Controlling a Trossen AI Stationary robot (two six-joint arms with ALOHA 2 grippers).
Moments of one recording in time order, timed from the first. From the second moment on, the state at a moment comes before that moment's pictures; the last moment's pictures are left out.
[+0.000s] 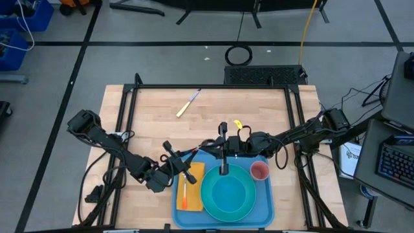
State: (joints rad) left arm -0.60 1.58 1.00 0.35 -1.26 0.05; right arm 0.24 1.62 0.95 0.96 0.21 -0.07
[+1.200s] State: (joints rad) left arm -0.76 1.58 1.00 0.26 -1.07 -0.56; right arm 0.44 1.54 0.95 0.64 0.45 -0.34
